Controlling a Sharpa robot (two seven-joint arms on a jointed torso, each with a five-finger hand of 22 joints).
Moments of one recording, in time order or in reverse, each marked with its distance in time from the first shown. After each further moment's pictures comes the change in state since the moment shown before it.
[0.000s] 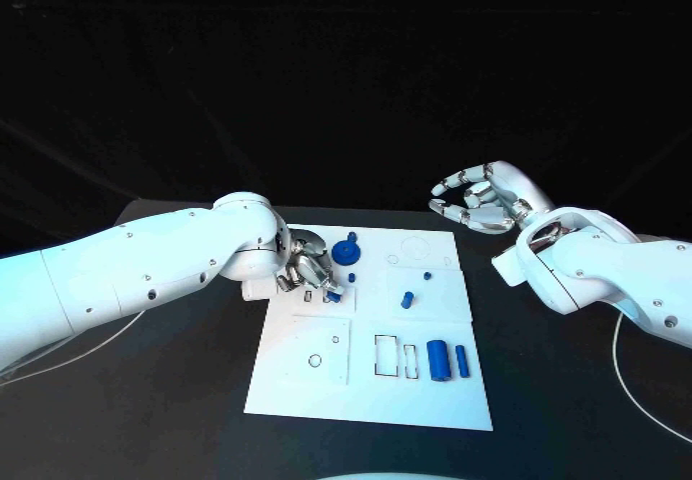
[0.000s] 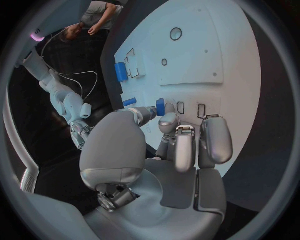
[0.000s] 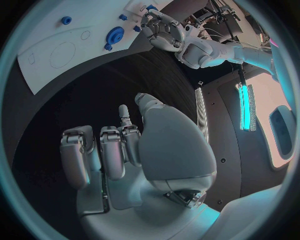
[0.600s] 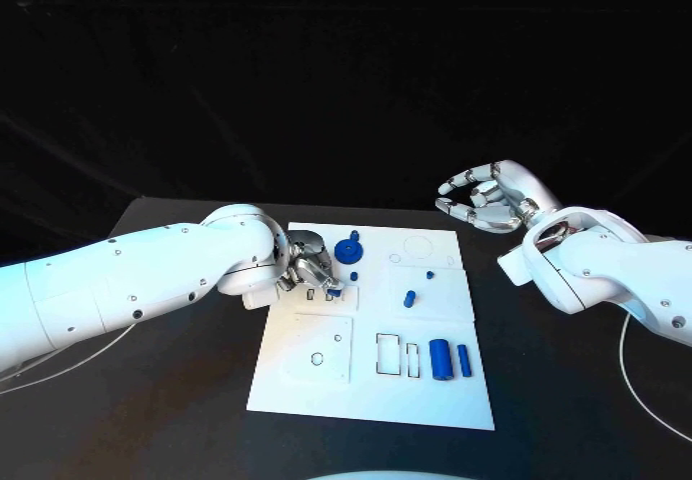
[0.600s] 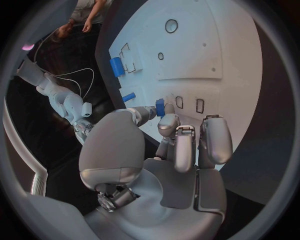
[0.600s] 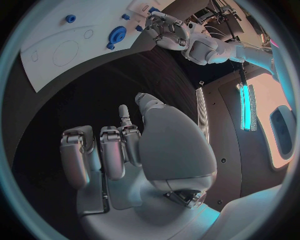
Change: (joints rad) left arm -0.023 -0.057 -0.007 0.103 -0.110 -0.171 0.014; left_hand -0.022 -0.015 -0.003 -0.003 0.079 0.005 -0.004 0.012 0.014 0.022 -0.003 0.019 0.028 0.000 0.000 0.000 0.000 0.000 0.000 0.000 0.004 0.004; right arm -0.001 -0.015 -0.001 -0.001 0.001 -0.003 0.000; right_hand -0.004 -0.004 0.003 0.003 0.004 0.000 0.000 0.000 0.000 0.000 0.000 0.000 0.000 0.000 0.000 0.000 0.000 0.000 0.000 0.000 0.000 0.001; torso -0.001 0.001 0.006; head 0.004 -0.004
